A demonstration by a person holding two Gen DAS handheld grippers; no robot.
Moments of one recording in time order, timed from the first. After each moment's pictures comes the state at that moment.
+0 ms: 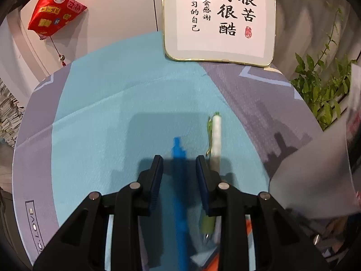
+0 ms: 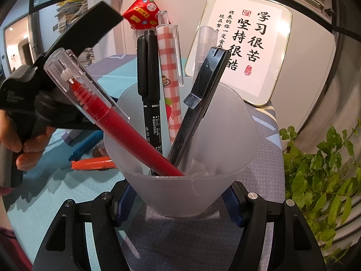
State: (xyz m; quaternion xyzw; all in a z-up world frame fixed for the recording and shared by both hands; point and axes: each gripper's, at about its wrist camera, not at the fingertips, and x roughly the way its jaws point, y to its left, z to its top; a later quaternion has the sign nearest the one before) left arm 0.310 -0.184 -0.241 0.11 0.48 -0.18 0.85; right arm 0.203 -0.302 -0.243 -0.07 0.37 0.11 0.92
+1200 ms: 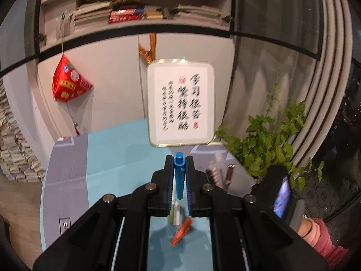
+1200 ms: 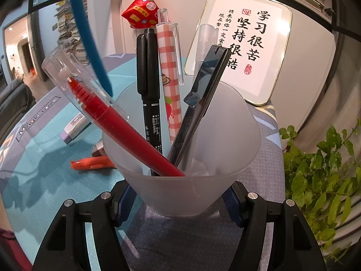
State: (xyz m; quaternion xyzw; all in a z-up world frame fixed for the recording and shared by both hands) left arm 0.203 -0.157 -0.073 0.06 0.29 -0.26 0.92; right arm 0.202 -0.301 -0.244 -0.07 0.37 0.11 0.92
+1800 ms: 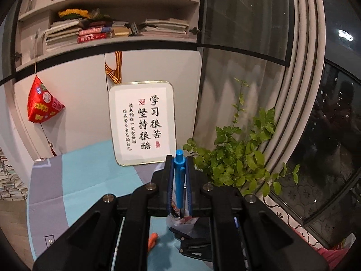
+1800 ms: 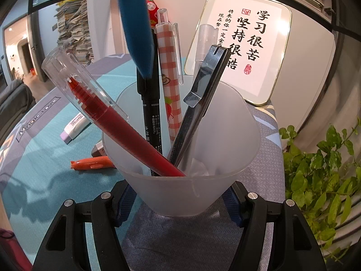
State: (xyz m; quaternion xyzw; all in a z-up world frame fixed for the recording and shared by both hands) left arm 0.185 -0.196 -0.046 0.06 0.27 -0.34 0.90; right arm 0.202 -0.301 -0.244 -0.07 0.37 0.11 0.92
